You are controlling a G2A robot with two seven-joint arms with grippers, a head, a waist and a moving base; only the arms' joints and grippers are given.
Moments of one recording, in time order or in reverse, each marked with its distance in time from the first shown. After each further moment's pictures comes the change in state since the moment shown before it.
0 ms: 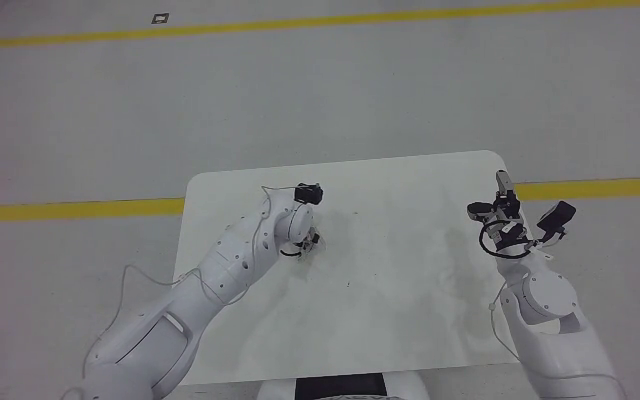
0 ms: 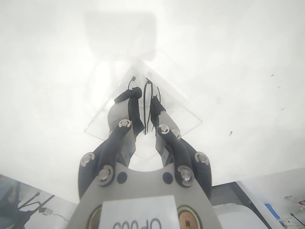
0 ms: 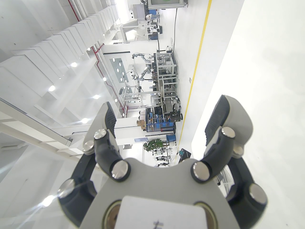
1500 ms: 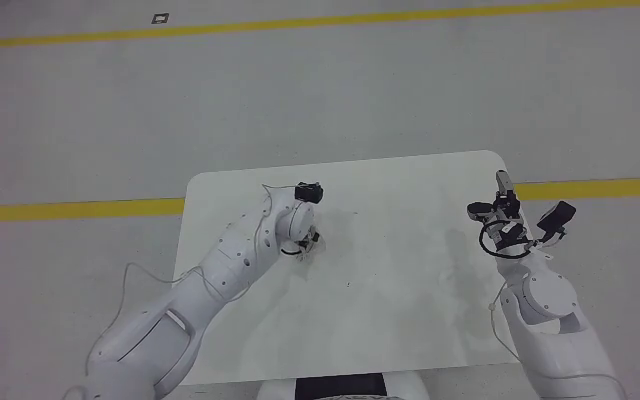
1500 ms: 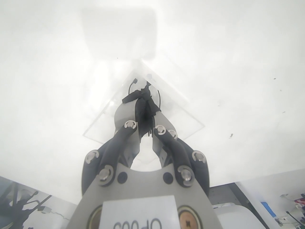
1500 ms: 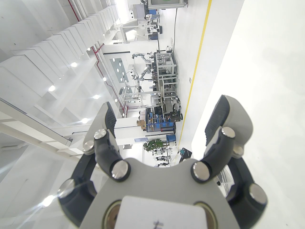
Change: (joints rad) left arm -0.013 -0.011 0.000 0.016 -0.001 0.002 -0.001; right arm 0.000 0.000 0.000 0.000 0.000 0.000 0.000
